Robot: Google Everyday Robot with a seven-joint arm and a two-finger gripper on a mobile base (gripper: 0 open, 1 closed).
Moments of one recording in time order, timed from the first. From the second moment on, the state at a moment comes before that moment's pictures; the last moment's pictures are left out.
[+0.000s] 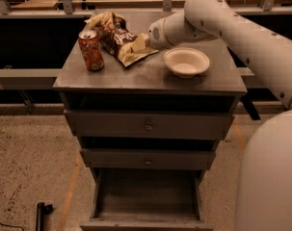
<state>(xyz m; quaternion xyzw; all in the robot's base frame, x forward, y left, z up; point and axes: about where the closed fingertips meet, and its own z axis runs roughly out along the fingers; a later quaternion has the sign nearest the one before) 0.751 0.020 0.889 -0.25 0.85 0.31 0.36</state>
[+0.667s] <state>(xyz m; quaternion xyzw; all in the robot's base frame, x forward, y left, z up) 0.768 -0.069 0.957 -0.23 0.80 0.24 0.49</state>
